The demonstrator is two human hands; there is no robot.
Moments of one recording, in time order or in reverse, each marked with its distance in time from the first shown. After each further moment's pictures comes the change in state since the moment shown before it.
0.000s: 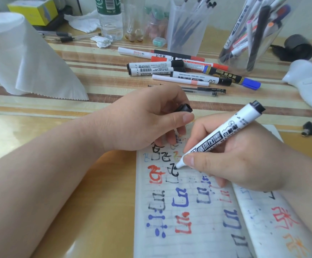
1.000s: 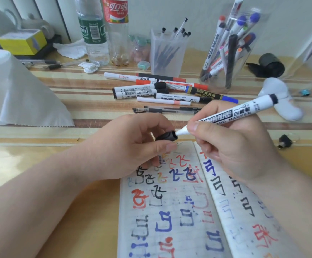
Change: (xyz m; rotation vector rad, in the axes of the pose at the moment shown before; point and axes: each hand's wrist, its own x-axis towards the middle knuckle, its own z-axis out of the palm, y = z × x) left_hand 0.002 -0.005 0.006 0.026 0.058 0.019; right_hand 0.016 0.027 -0.018 0.596 0.432 -0.188
